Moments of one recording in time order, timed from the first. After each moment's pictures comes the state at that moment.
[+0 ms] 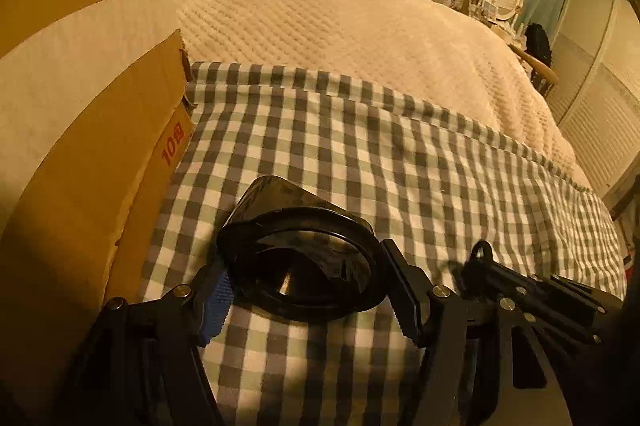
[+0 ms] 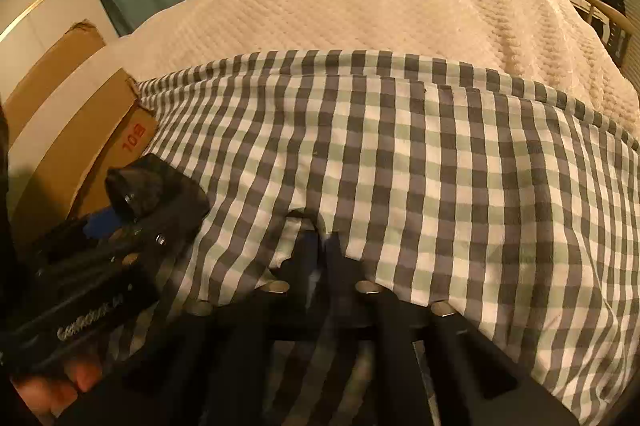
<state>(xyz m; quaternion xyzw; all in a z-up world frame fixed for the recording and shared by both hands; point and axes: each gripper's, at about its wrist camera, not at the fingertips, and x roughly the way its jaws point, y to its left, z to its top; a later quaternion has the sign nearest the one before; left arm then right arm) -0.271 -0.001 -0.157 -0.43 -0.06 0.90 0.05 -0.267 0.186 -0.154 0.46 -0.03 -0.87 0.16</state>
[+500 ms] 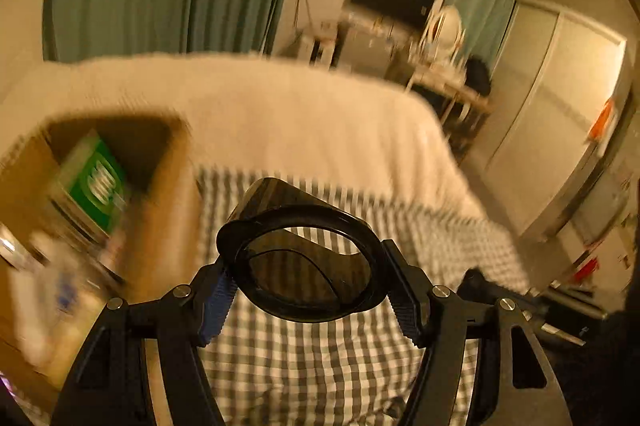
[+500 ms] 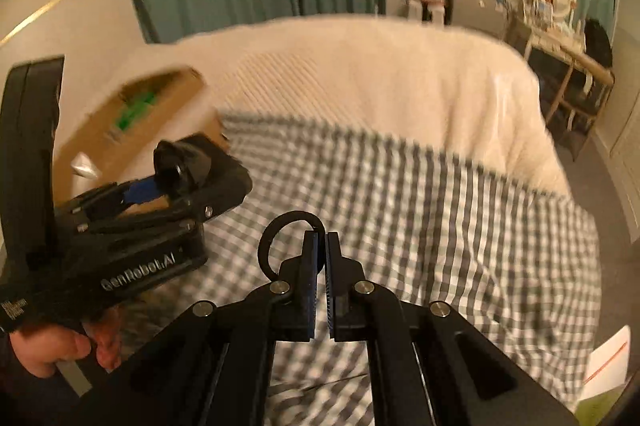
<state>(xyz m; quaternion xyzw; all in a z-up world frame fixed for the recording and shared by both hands) -0.183 -0.031 0.011 -0.35 -0.08 0.92 0.14 -0.156 0.179 -0.002 0.40 0.03 -0.90 0.15</state>
